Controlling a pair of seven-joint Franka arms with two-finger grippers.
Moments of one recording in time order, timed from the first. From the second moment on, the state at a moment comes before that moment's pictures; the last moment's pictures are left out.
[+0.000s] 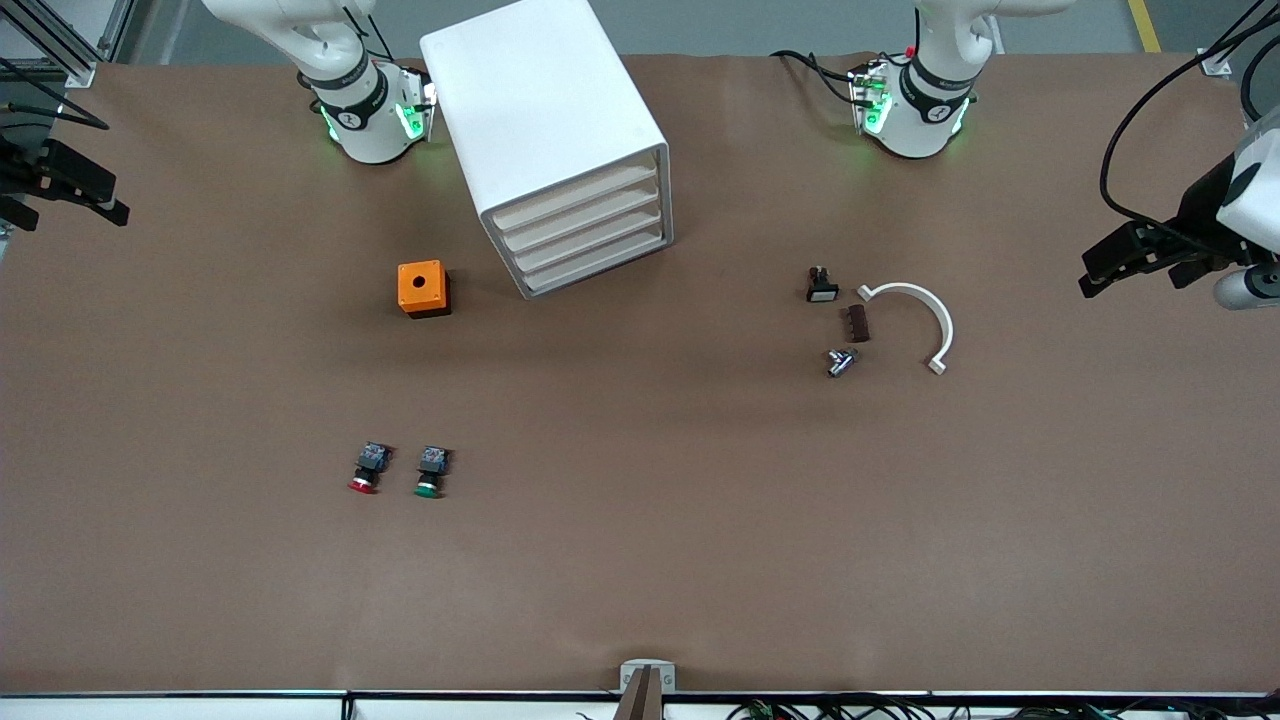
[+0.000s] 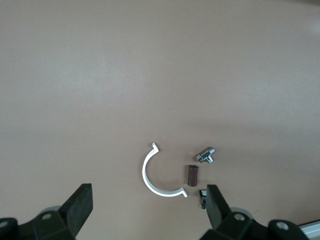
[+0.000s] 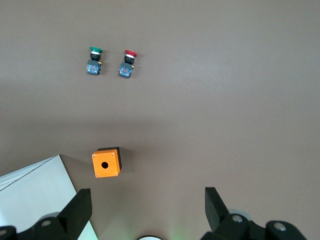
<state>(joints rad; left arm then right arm) -0.08 0.02 0.00 -1.55 0.00 1.61 -0.17 0.05 -0.10 -0.12 -1.60 0.01 1.47 -0.10</state>
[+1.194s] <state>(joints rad) 0.00 0.16 0.02 -1.55 -0.03 1.60 -0.17 0.05 -0.09 -0.11 -1.59 0.01 1.46 -0.10</state>
